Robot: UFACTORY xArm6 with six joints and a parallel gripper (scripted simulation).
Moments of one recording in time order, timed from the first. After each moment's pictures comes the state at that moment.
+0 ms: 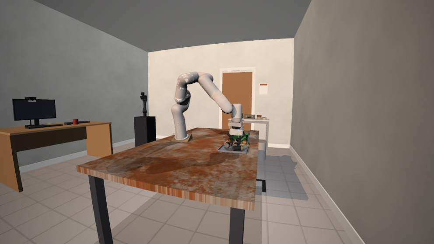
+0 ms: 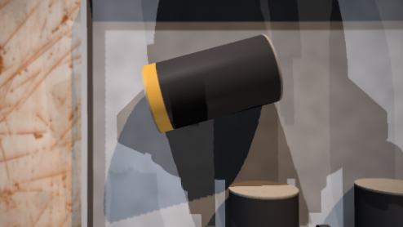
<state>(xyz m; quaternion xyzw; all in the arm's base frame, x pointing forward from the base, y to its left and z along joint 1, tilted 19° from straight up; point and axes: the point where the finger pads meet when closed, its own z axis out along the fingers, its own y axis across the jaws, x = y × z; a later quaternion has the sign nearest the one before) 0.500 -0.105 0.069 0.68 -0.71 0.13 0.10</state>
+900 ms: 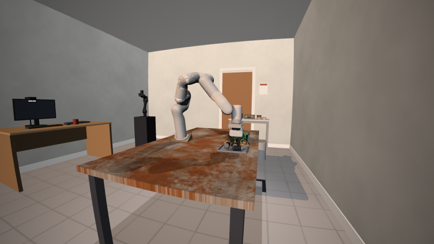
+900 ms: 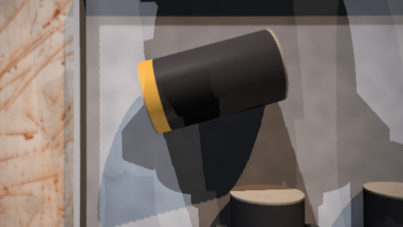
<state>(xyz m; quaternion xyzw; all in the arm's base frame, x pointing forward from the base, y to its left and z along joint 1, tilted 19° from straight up) 0.500 -0.108 0.061 0.68 -0.71 0.13 0.10</state>
